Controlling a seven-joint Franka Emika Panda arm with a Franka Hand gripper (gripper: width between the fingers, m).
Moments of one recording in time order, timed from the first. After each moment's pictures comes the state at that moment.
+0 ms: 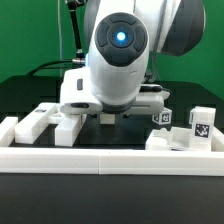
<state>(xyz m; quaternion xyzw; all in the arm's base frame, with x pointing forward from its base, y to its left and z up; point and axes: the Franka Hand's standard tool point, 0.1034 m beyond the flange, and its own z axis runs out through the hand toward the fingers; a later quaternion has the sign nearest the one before) 0.436 -0.024 0.009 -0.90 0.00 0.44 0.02</state>
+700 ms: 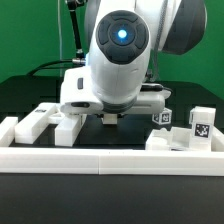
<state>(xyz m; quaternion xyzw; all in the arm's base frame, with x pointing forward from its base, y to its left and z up) 0.445 -0.023 0.013 -0.90 0.00 0.43 0.02</state>
